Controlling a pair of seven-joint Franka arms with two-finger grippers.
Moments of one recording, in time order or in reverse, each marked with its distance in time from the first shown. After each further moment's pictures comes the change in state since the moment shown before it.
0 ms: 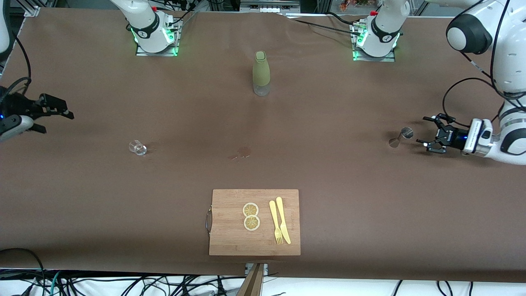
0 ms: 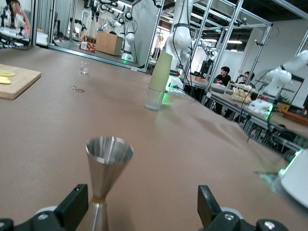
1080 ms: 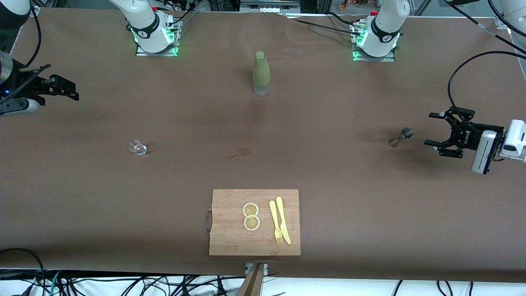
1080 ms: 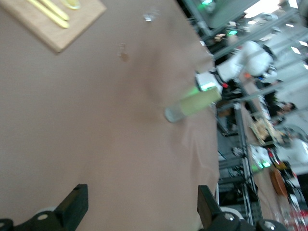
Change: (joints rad) left arm -0.272 -0.388 -0.003 0.061 0.035 0.105 -1.194; right arm 0.110 -0.095 -0.008 -0.038 -0.095 -0.068 0.270
